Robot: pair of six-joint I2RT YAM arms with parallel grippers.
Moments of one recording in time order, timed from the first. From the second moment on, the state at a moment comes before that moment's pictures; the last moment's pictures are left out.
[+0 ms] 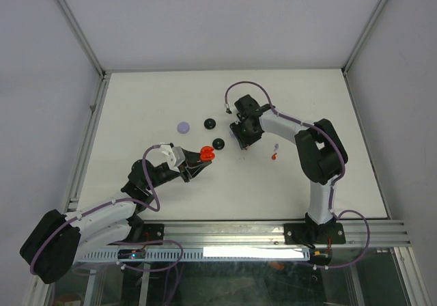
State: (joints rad) left arm -0.66 0.93 0.17 0.91 0.47 -0.03; right arm 0.57 1.94 1.35 -0.61 -0.05 -0.02
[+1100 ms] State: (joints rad) left arm -0.66 0.93 0.17 0.91 0.47 -0.03; right arm 0.59 1.99 1.42 -0.67 0.00 0.07
